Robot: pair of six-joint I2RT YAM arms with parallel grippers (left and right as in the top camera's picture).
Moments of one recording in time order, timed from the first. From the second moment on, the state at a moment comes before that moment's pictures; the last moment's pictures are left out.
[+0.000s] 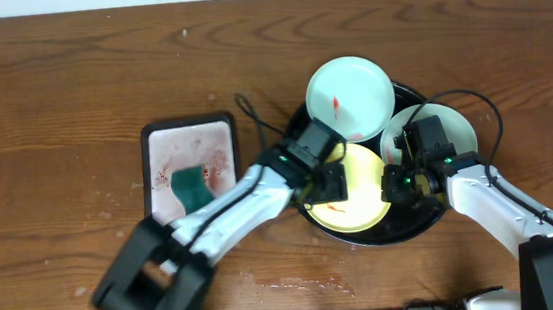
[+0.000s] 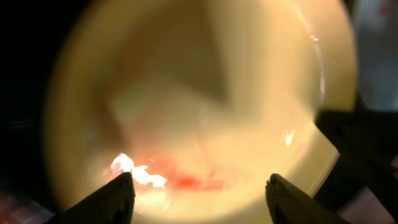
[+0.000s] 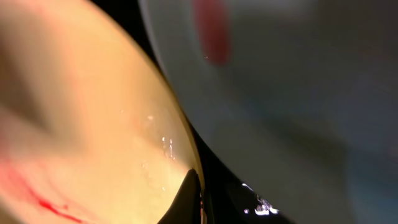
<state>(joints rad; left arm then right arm) -0.75 1.74 1.07 -0.52 0.22 -0.77 0.22 1.51 0.68 -0.49 -0.19 0.40</state>
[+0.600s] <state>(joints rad) -0.17 1.51 0.98 -0.96 -0.11 -0.73 0.22 1.30 0.72 -0.69 -0.12 0.30</state>
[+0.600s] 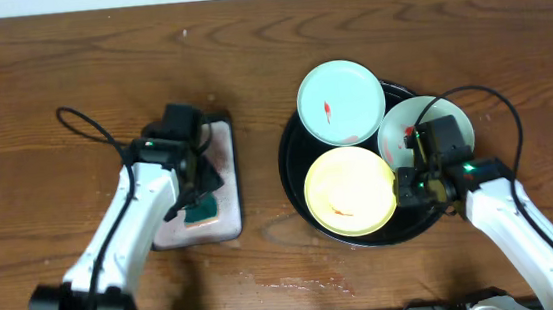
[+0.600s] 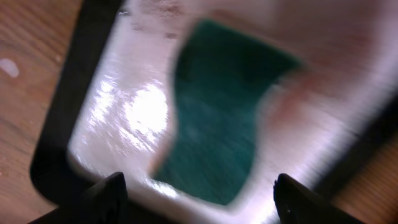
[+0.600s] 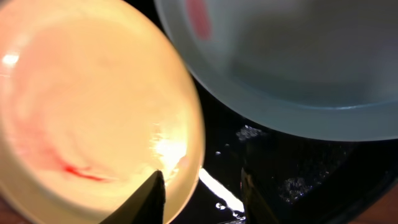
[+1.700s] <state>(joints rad) -0.11 1.54 0.91 -0.81 0.00 -0.56 0.22 1.35 0.72 -0.76 -0.17 0.30</state>
